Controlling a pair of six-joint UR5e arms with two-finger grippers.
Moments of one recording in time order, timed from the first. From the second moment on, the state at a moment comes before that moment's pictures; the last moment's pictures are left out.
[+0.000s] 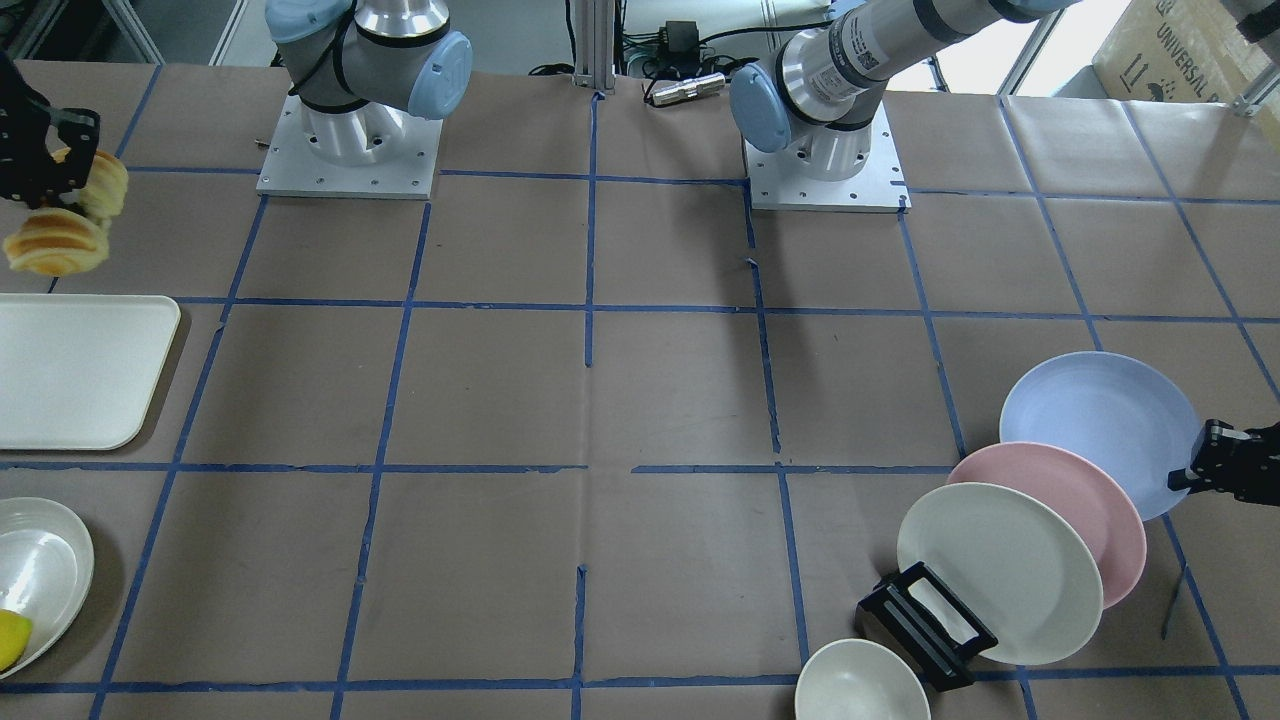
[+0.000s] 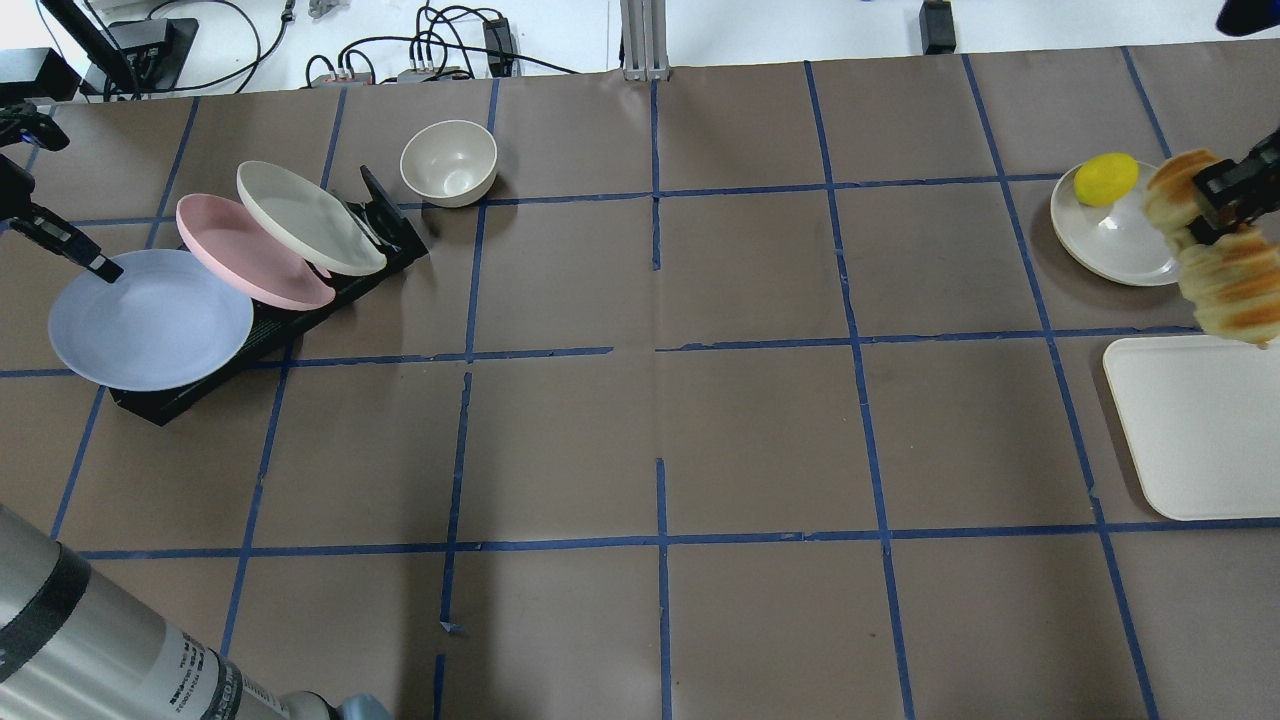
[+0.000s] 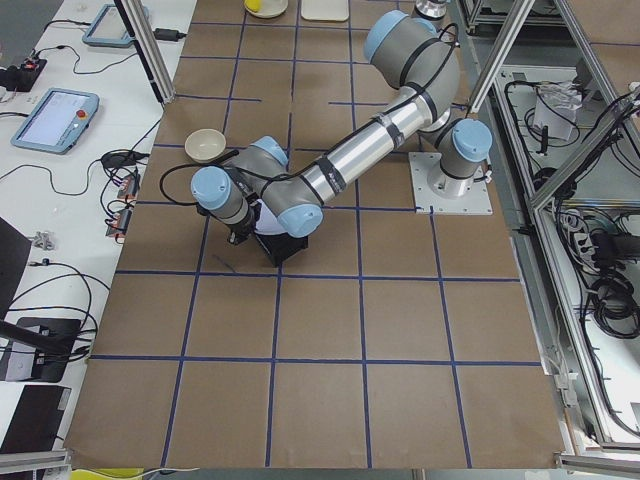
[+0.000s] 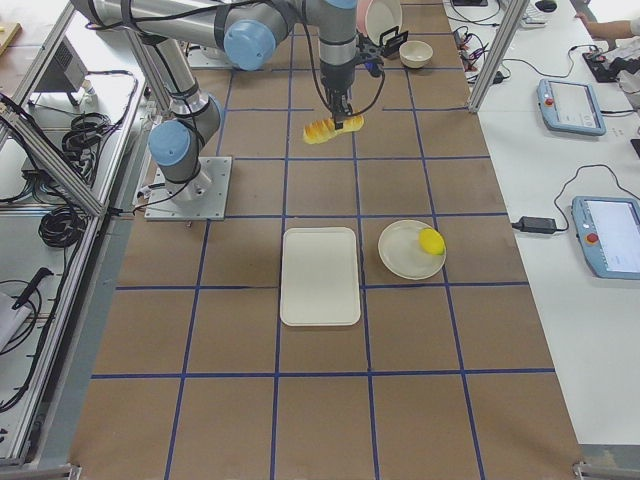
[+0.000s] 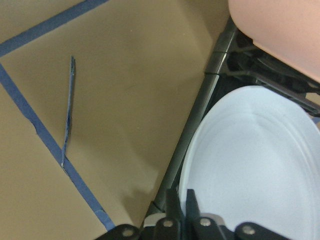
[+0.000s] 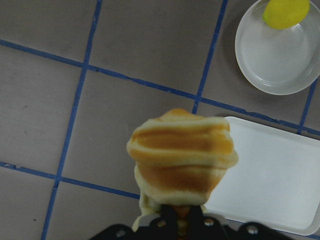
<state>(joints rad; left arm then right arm) -0.92 -2.15 -1.24 -1.56 1.46 1.17 1.24 -1.71 1.65 -1.59 -1.61 -0.62</state>
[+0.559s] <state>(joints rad) -0.95 -1.96 -1.26 -1.80 1.43 1.13 1.46 -1.73 1.64 -1.50 -1.60 -0.19</state>
